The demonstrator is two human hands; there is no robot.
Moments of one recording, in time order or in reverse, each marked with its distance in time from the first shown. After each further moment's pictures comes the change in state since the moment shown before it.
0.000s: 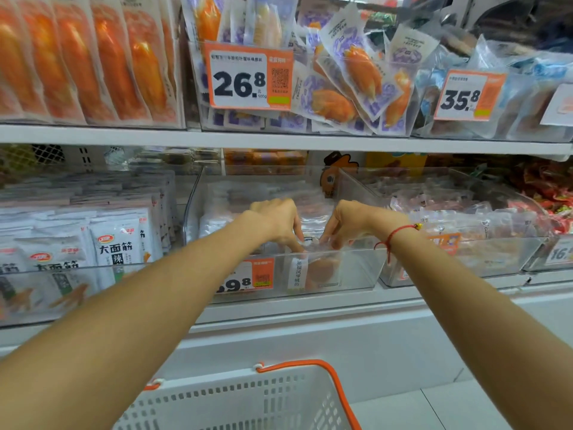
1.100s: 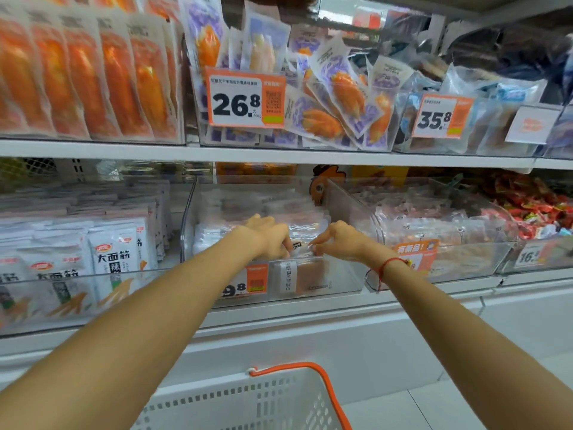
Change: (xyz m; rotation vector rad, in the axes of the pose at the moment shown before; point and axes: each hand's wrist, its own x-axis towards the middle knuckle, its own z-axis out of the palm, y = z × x) left_hand -0.008 -0.009 0.007 0.134 -0.081 0.119; right_hand -0.008 0.014 0.030 0.182 0.203 -0.058
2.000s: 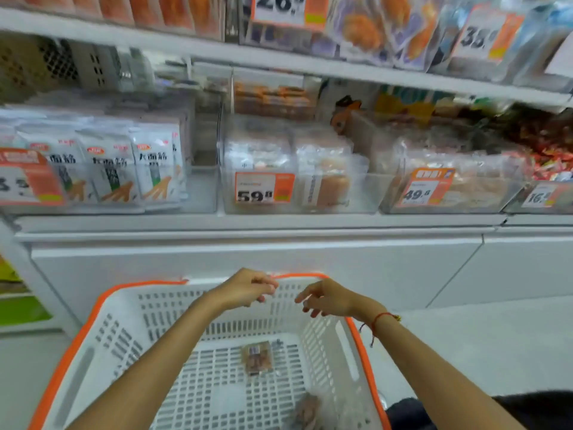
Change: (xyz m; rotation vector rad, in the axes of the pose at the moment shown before) left_hand -0.150 0.026 0.188 -1.102 -0.158 -0.323; right_hand -0.138 0.004 0.178 0.251 -0.471 0.197
